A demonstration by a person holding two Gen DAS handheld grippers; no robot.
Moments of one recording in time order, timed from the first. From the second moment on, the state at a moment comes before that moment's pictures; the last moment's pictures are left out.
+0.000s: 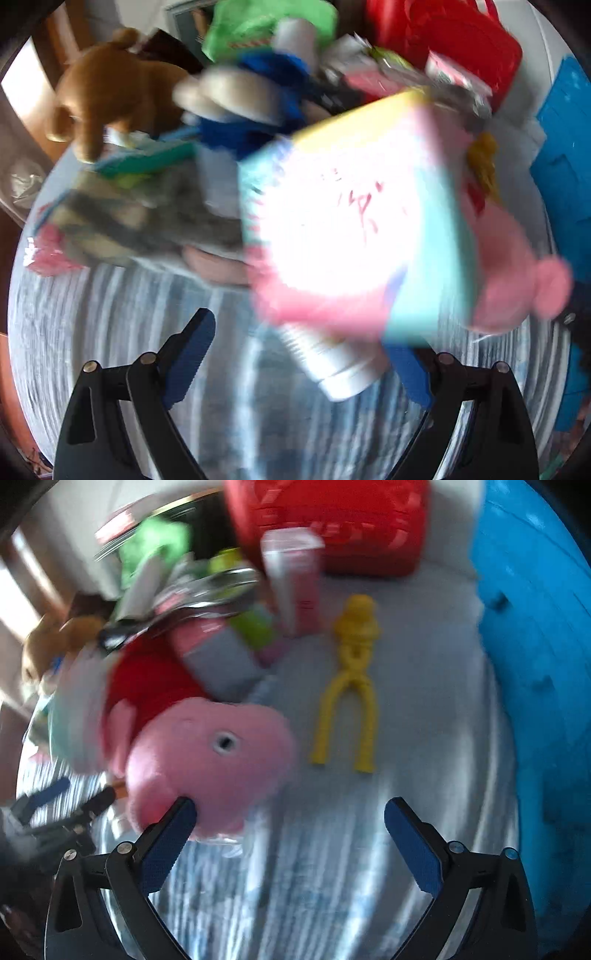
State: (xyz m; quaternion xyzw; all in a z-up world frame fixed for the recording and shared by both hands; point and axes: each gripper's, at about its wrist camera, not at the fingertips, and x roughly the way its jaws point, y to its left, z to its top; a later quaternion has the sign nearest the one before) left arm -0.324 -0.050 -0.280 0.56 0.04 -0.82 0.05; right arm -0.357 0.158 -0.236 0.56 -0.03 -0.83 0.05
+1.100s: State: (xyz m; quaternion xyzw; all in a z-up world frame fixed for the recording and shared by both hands) left arm -0.243 -0.185 -0.261 0.51 0.06 -0.84 0.16; right arm -0.320 -0.010 -0.219 0.53 0.00 -0.80 0.28
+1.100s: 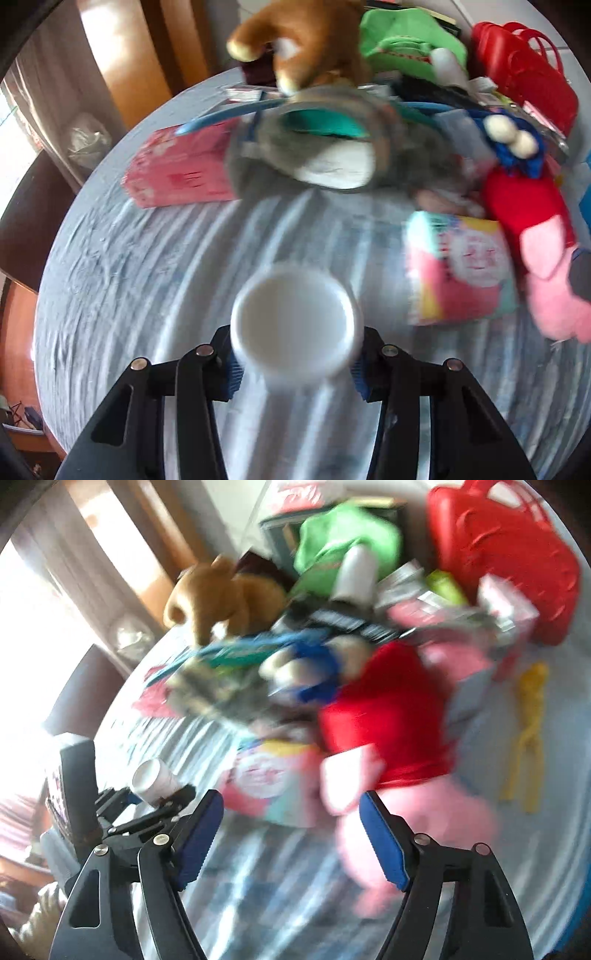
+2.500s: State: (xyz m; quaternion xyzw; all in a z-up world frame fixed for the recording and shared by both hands) left arm -0.235 -0.216 -0.318 0.47 0.09 -0.87 0.11; right arm -0.280 -0.073 -0.321 0.47 -0.01 -0.87 0.15
